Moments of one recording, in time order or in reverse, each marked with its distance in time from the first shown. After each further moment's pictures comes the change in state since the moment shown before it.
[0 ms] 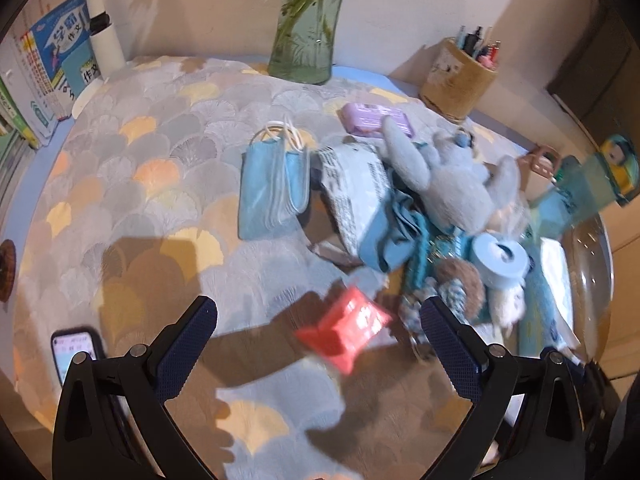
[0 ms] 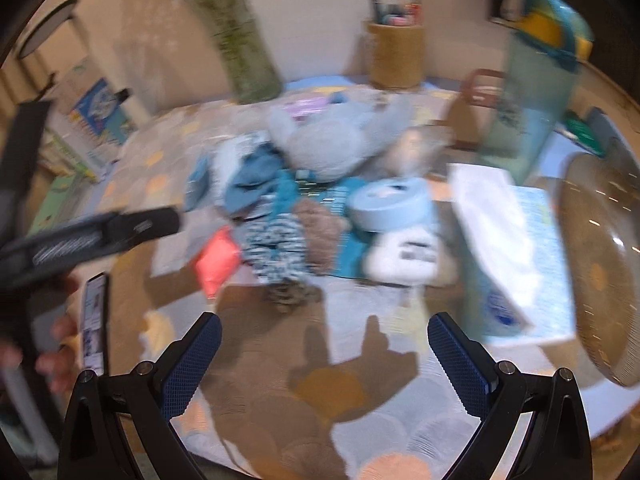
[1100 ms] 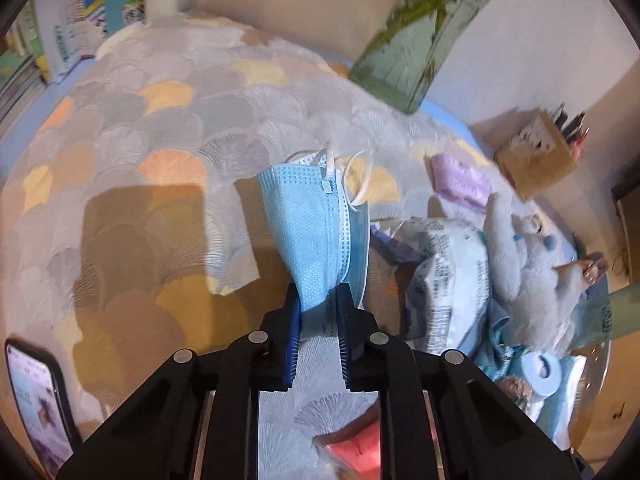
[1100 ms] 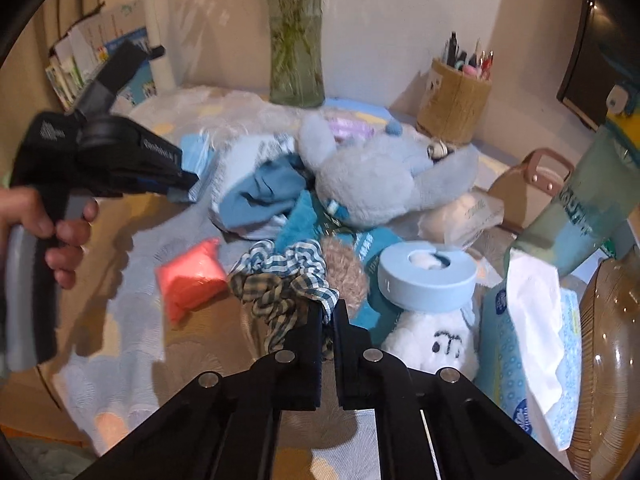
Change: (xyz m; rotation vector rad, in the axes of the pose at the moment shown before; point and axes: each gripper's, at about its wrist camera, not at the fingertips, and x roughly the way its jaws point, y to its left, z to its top) left arm 0.049 0.055 0.032 -0.282 -0.064 -0.006; right arm 0.029 0.014 0.013 -0.252 -0.116 -0.099
